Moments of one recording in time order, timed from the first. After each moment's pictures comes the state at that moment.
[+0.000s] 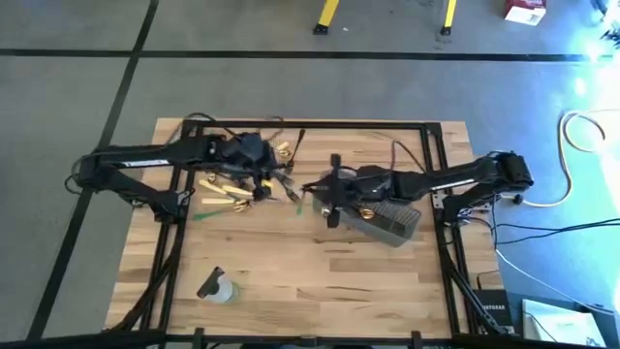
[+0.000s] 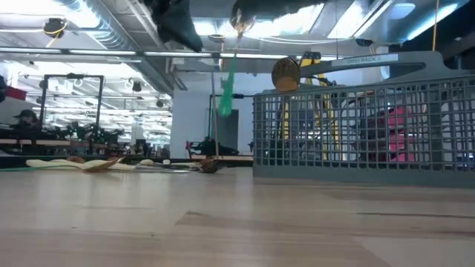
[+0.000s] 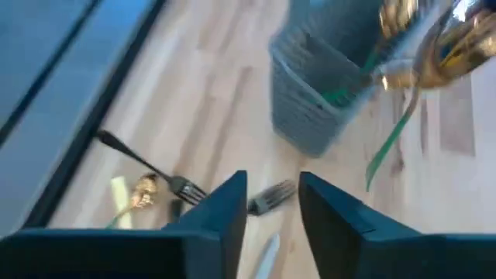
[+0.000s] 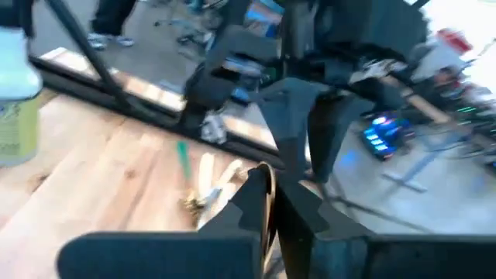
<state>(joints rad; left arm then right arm) 0.16 1.26 1.20 -0.65 -0.17 -0.04 0.11 1.43 0.98 0.28 0.23 -0.40</state>
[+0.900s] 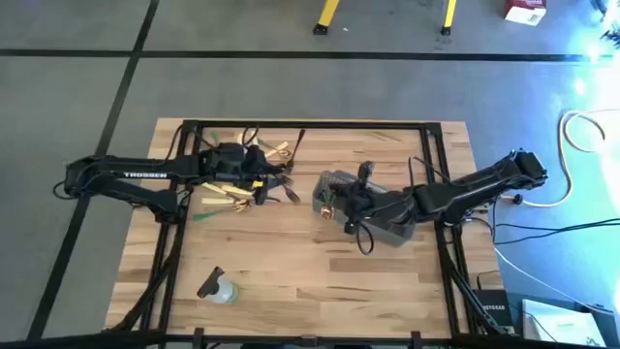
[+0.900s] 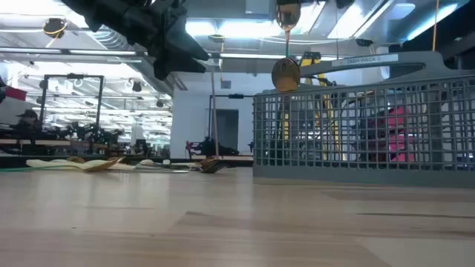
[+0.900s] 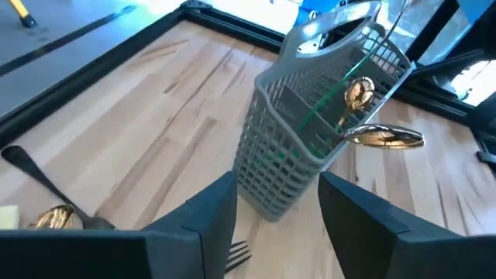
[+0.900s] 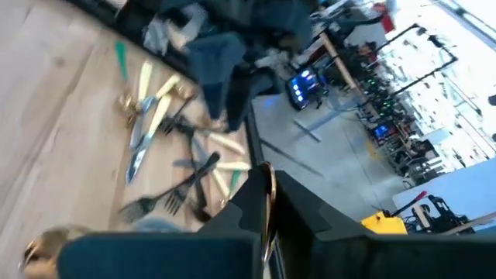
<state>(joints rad) 0.21 1.13 0.71 0.01 0.02 -0.24 0.31 1.32 0.98 -0.05 0.74 -0.55</state>
